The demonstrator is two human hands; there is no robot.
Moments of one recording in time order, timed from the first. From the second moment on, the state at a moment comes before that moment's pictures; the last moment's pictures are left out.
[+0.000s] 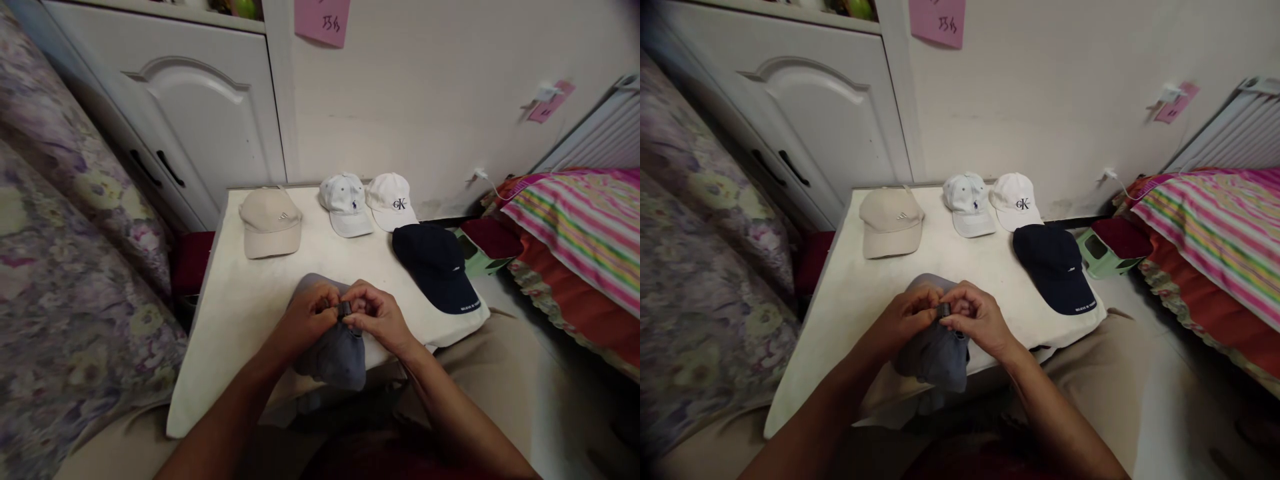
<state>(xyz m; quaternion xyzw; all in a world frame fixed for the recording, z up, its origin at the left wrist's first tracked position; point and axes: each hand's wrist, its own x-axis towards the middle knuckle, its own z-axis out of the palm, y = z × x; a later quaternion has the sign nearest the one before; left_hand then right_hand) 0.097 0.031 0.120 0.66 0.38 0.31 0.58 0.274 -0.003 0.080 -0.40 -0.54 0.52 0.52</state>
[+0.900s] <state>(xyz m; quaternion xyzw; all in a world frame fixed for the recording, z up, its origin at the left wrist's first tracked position) 0.080 0.042 0.123 0.71 0.28 0.22 0.61 0.297 0.001 0.105 -0.36 -0.73 0.40 0.42</state>
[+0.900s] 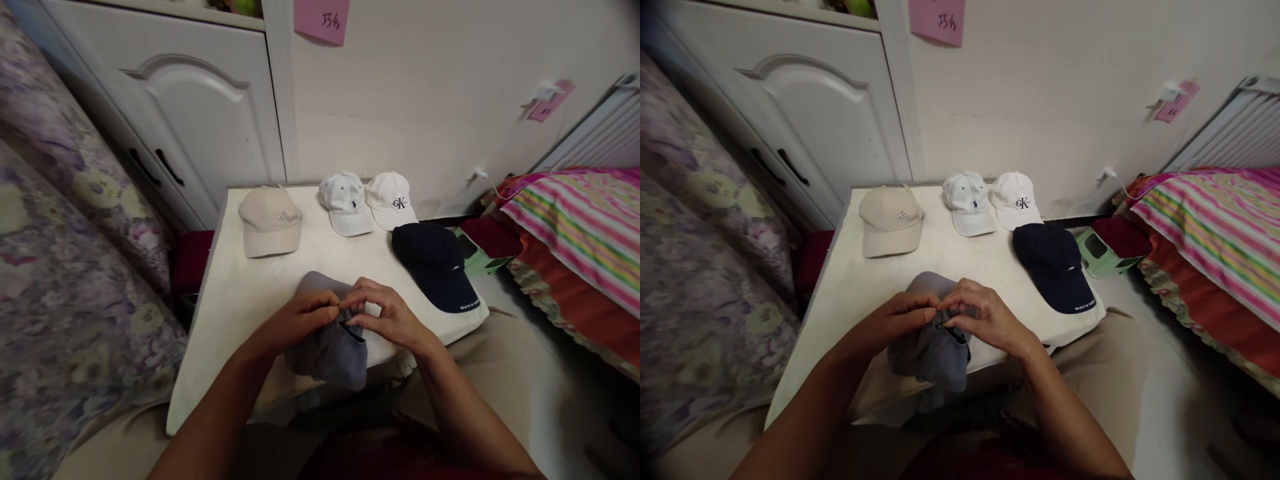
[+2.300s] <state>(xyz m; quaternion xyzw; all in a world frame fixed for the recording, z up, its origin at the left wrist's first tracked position) 0.099 0.020 0.113 0.80 0.39 0.36 0.29 0.282 -0.002 0.090 -0.35 -0.40 0.69 0.48</state>
